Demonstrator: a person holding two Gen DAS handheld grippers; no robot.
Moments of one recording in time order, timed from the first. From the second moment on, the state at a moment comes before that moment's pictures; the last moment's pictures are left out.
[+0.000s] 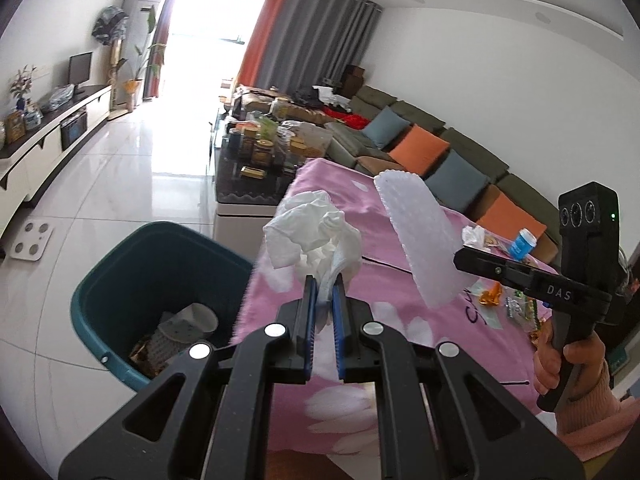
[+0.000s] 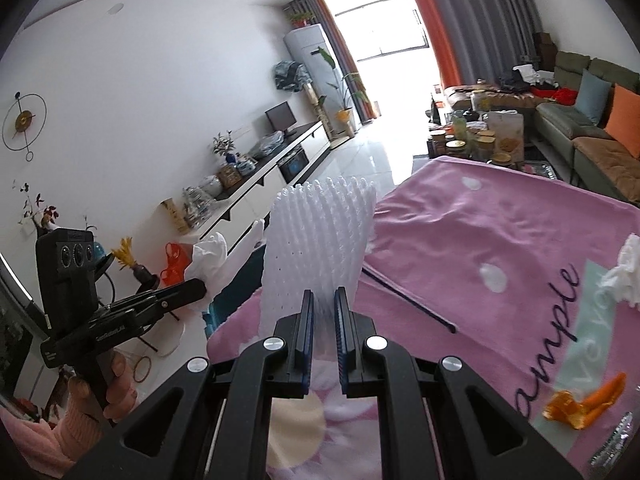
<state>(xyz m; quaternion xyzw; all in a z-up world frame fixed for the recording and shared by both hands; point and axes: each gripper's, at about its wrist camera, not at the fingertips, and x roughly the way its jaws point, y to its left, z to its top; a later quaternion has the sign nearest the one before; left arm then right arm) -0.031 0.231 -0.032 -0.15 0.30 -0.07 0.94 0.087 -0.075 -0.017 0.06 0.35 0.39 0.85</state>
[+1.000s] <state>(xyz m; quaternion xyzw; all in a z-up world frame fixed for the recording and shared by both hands) -0.062 0.287 -0.041 -0.19 0.31 0.00 0.93 0.105 0.029 -0.027 0.01 0.38 0.45 0.81</state>
